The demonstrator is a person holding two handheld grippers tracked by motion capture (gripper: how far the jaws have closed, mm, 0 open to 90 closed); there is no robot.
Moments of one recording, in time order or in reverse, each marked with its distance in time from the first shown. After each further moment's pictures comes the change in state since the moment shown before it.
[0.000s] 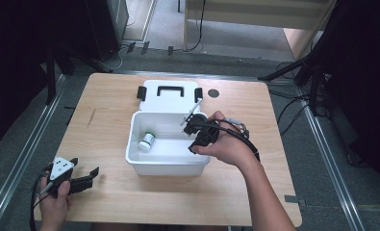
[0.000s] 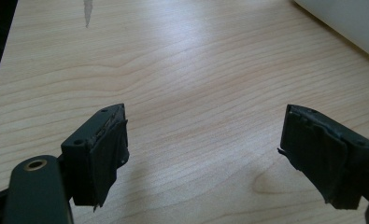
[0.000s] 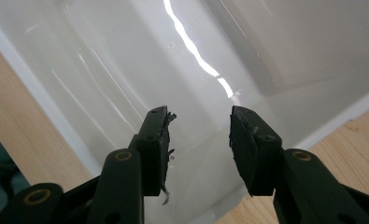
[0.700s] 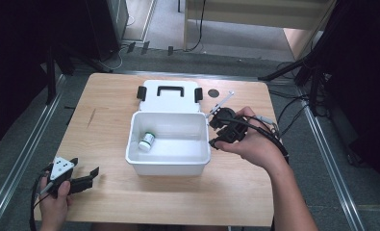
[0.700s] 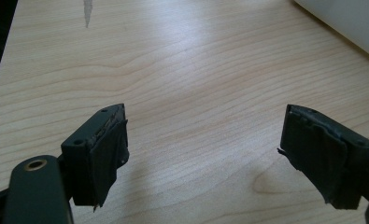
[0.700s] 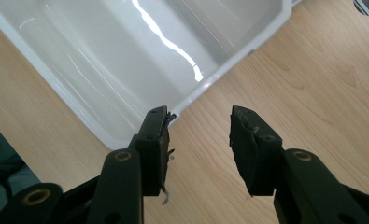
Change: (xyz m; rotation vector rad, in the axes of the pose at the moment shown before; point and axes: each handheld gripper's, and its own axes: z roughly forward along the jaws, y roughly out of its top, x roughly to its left) left arm 0.000 0.000 0.000 0.001 0.001 0.003; right arm -0.026 -0.041 -0.048 -0.057 -0.054 0.088
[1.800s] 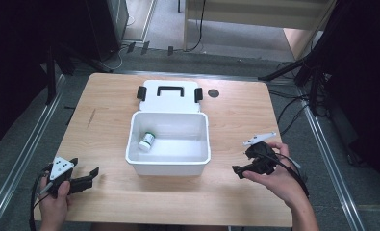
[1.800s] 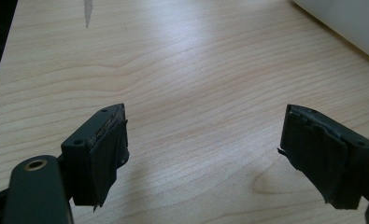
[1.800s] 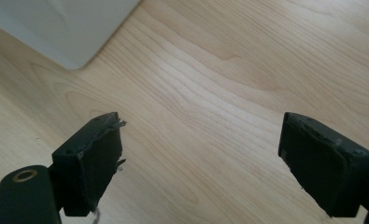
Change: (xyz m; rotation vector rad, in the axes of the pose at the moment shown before) left arm 0.001 0.000 -0.001 -0.001 -0.003 -0.004; right arm -0.029 -0.130 0.055 -0.130 -0.065 0.237
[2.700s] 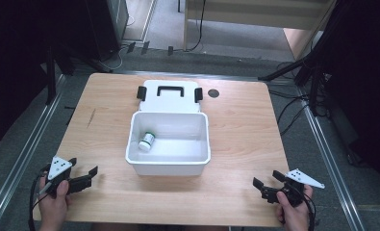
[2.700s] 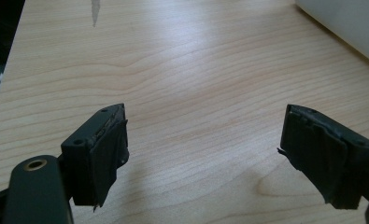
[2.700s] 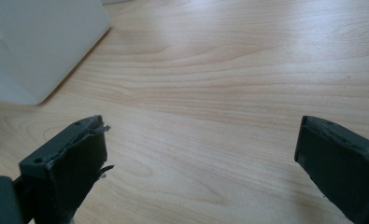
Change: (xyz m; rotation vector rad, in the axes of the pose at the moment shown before) left arm 0.004 0.000 -0.002 -0.009 0.003 -0.040; right arm -0.042 -0.140 0.035 -0.529 0.079 0.386
